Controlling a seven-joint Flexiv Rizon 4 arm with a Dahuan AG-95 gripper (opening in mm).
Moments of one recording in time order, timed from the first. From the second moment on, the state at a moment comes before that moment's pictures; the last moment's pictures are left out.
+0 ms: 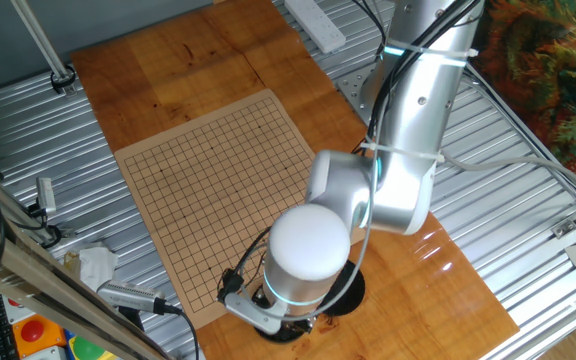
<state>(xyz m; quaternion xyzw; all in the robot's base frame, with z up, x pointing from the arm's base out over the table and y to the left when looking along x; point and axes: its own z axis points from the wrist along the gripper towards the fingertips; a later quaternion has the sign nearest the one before) 0.540 0.392 0.058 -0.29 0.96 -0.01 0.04</state>
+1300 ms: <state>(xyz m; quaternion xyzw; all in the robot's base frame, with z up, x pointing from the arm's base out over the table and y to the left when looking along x) 0.536 0.403 0.052 -0.32 0.95 -0.01 0.04</state>
